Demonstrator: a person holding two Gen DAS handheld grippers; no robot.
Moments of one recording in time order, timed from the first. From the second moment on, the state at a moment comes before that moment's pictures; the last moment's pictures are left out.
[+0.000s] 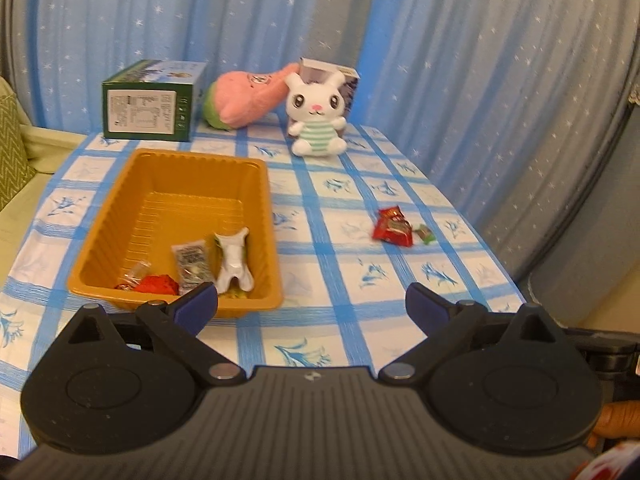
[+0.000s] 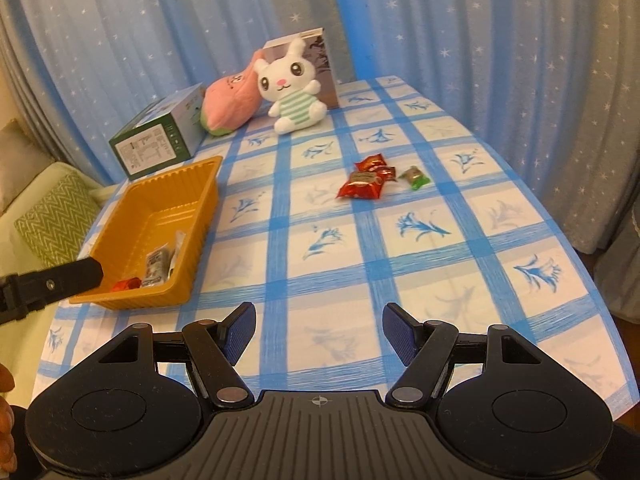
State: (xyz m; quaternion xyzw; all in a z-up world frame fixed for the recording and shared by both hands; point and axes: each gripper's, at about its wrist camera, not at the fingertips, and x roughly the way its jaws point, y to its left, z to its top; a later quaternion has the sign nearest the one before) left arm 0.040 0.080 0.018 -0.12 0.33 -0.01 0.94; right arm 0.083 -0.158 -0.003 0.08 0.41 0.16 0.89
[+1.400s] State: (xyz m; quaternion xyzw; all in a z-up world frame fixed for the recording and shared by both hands) left arm 0.166 0.009 -0.017 -0.07 0.37 -0.05 0.93; right arm 0.178 -0.231 -0.038 0.09 0.39 0.11 0.91
